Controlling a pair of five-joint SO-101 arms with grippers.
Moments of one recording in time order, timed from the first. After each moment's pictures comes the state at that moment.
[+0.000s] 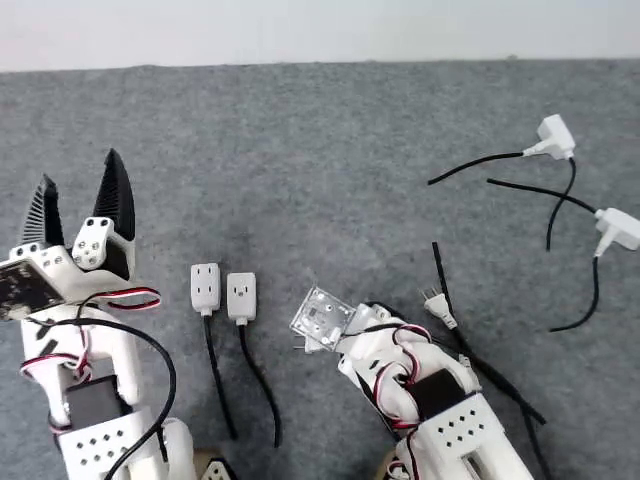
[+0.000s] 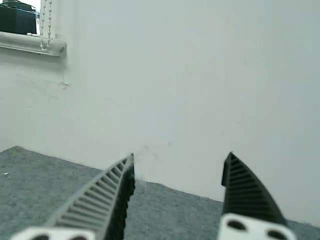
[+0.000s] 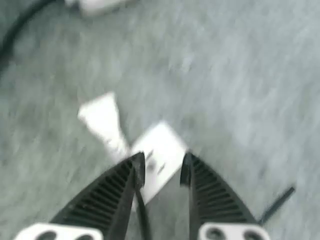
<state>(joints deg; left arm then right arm) -21.1 -75.3 70.2 14.5 15.1 -30.6 -69.0 82.6 45.8 35.0</state>
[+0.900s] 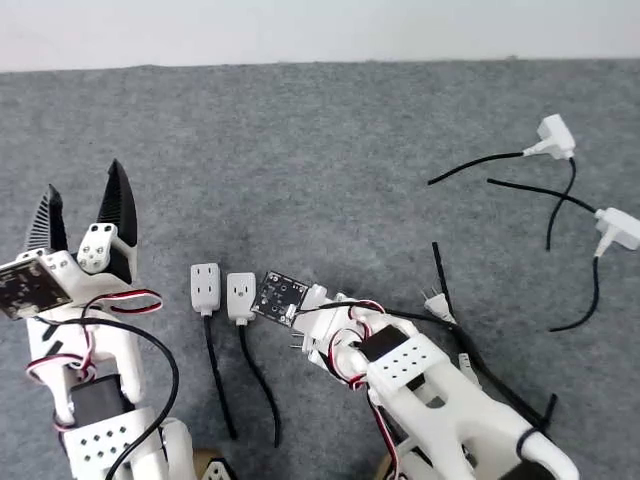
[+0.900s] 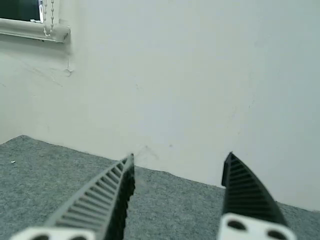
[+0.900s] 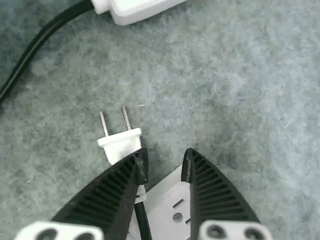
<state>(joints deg) -22.0 -75.3 74.7 12.4 14.1 -37.4 -31.0 69.4 32.0 33.3</state>
